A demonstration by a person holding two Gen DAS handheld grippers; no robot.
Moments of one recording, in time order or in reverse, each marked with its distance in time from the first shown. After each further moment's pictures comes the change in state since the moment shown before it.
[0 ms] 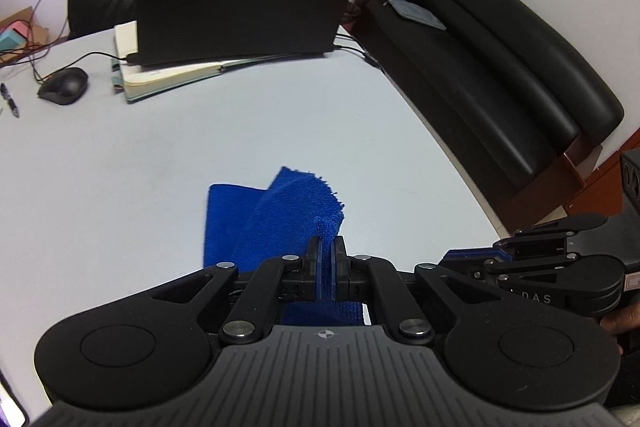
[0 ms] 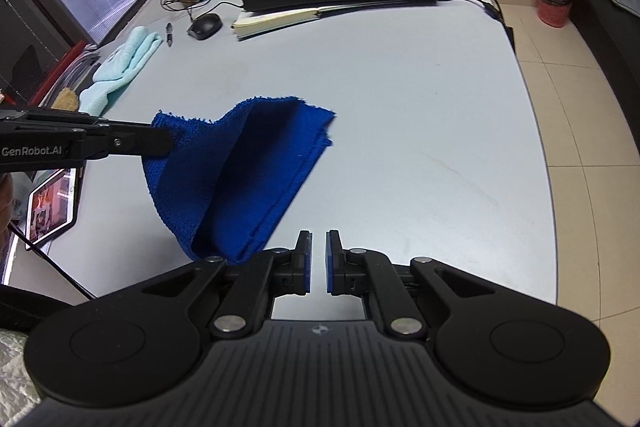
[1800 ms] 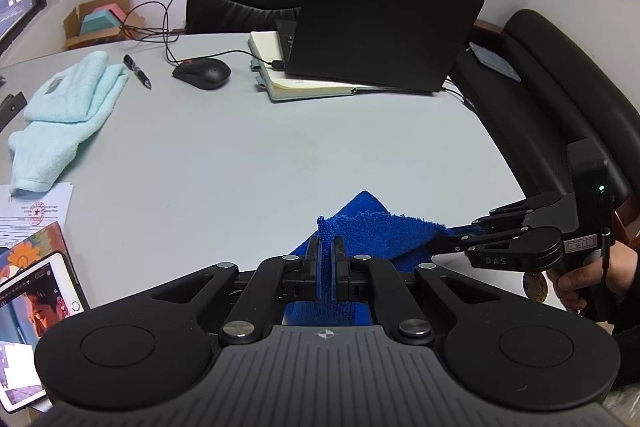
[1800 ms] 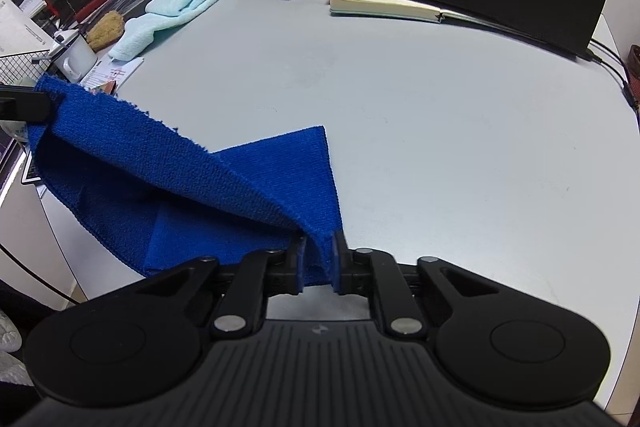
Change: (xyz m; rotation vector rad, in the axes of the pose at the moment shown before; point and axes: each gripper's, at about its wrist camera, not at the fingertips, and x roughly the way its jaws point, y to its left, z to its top) left arm -0.080 0.075 -0.034 -0.153 -0.088 0.175; right arm 0.079 0.048 0.048 -0.293 0.064 0.095
